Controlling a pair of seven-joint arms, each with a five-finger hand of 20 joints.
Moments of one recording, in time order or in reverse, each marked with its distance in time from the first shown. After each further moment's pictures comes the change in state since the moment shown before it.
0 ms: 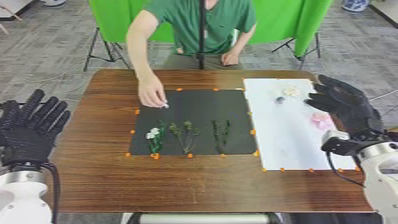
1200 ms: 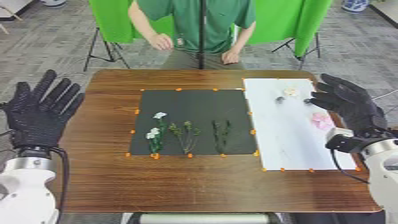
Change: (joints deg) left arm -4.3 2.2 1.8 -0.2 -2.0 -5.5 -0.9; right arm 2.2 -0.5 1.3 2.7 0.3 -3.1 0.7
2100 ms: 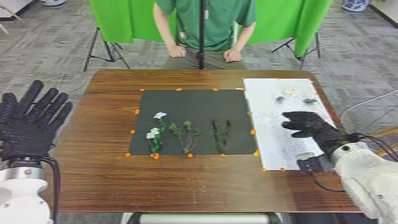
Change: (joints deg) left arm 3.4 -1.7 -1.8 -0.6 -0.1 2.1 1.9; right arm 0.0 9.5 -13.7 -5.3 -26.8 -1.6 25.3
